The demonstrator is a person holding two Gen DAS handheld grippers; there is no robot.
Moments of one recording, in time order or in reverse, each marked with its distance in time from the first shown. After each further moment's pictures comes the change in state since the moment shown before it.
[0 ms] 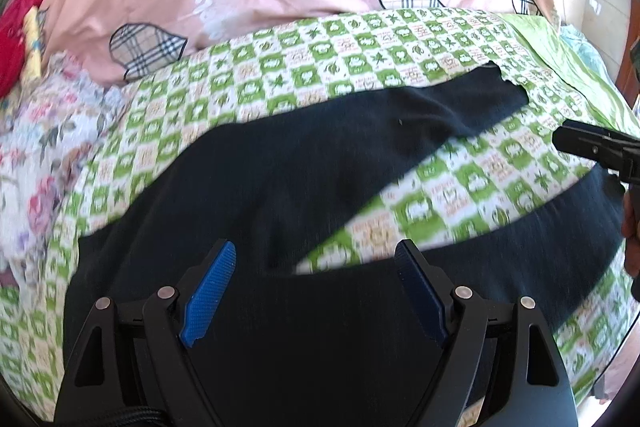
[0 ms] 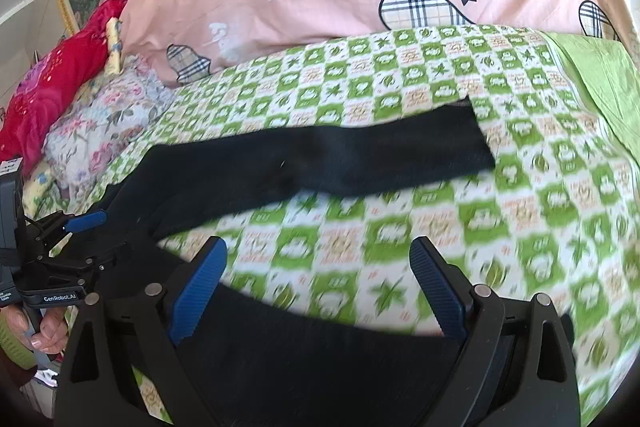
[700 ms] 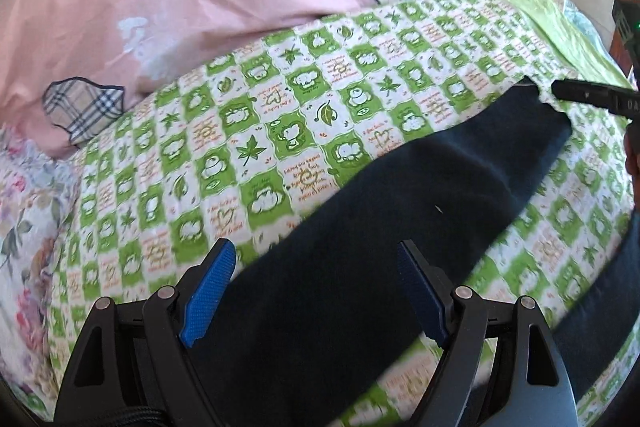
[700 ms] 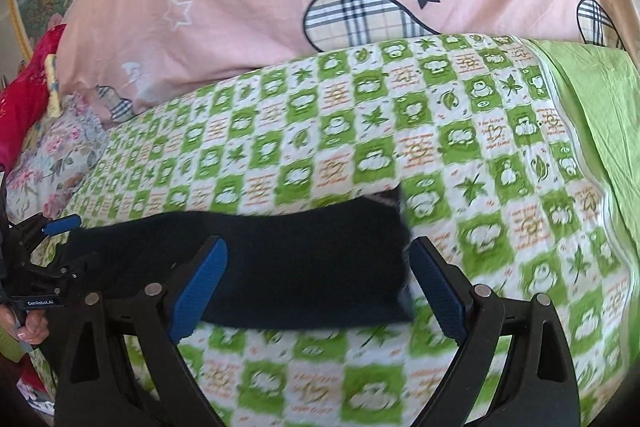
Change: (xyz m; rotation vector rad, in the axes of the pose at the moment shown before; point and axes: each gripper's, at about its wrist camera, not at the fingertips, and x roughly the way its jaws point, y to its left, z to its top) left arm 0.099 0.006 0.111 0.125 0.075 -0.045; right arm 0.073 -0.100 0.105 0.046 0.093 -0.110
